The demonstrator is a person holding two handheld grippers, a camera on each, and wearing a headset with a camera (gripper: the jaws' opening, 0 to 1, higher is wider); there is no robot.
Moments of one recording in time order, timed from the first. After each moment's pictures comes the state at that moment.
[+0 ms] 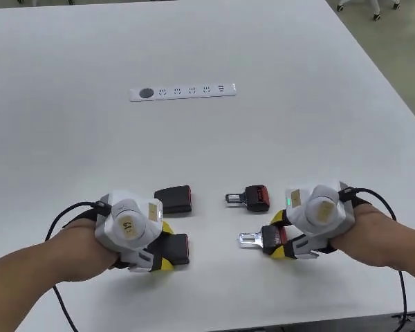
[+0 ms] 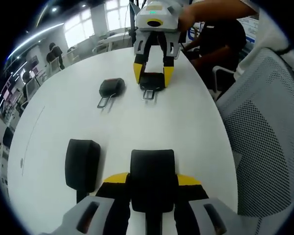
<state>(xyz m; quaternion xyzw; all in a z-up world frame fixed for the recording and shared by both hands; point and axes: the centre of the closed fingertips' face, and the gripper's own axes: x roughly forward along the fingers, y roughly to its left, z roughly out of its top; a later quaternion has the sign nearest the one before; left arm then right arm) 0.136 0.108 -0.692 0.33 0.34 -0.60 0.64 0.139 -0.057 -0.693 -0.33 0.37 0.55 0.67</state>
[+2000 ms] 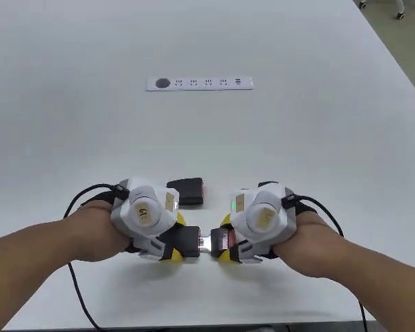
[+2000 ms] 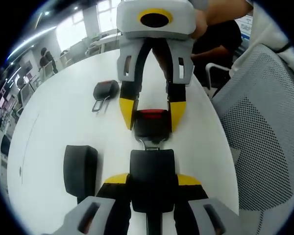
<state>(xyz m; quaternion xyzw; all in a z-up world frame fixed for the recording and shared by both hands) 0.133 0.103 -0.693 0.34 0.34 -0.62 0.62 0.132 0.055 -0.689 -0.31 0.32 0.59 0.67</state>
